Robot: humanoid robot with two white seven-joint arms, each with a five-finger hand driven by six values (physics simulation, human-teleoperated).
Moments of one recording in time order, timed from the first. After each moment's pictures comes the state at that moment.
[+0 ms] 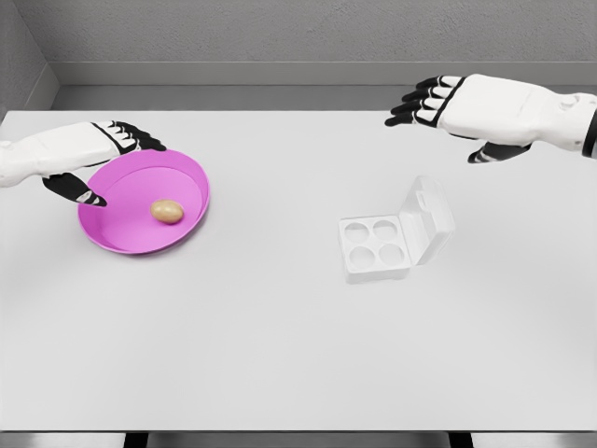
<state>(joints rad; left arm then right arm) -0.79 0.97 -0.85 -1.31 -0.22 -0.61 -0.31 -0.76 -0.89 0.53 -1.68 0.34 -0.52 0.61</state>
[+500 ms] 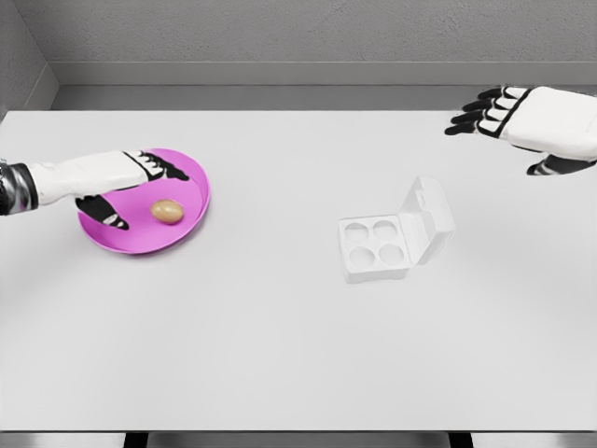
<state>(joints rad) -0.79 0.87 -0.91 -1.22 -0.24 -0.61 -0.37 -0.56 -0.99 0.32 -1.66 0.34 -0.61 0.61</state>
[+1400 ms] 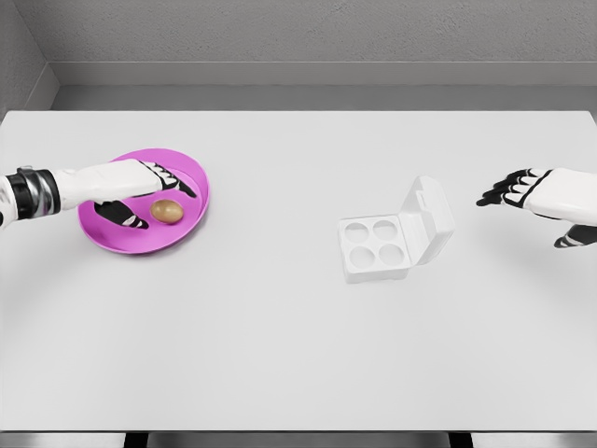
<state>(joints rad) -0.79 0.79 -0.92 -1.15 -0.30 -0.61 -0.37 -0.34 -1.05 0.30 -1.57 0.35 -0.61 0.61</state>
